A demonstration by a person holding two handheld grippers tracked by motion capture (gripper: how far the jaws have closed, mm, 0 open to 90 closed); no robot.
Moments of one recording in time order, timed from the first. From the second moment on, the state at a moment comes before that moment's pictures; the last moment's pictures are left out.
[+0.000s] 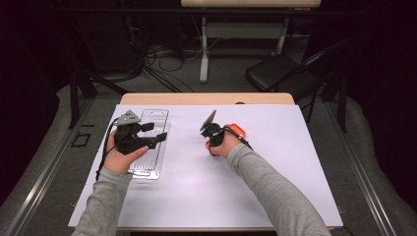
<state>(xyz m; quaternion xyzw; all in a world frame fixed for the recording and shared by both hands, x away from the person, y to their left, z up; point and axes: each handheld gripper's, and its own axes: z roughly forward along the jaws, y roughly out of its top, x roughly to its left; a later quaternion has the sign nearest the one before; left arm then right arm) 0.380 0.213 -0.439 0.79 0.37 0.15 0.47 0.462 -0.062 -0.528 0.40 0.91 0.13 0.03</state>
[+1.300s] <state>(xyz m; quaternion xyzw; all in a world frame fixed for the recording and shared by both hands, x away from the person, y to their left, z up) 0.382 0.215 -0.441 0.78 0.38 0.16 0.47 0.462 -0.061 -0.527 0.44 0.89 0.13 0.02</state>
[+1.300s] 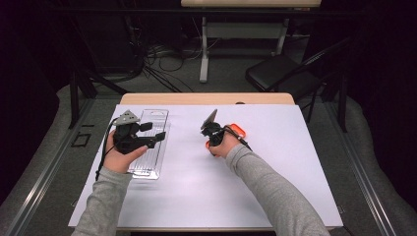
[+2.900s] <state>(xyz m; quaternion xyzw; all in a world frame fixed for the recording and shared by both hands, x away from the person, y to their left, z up) 0.381 0.212 -0.442 0.79 0.37 0.15 0.47 0.421 -0.087 -0.492 0.31 0.90 0.26 0.13</state>
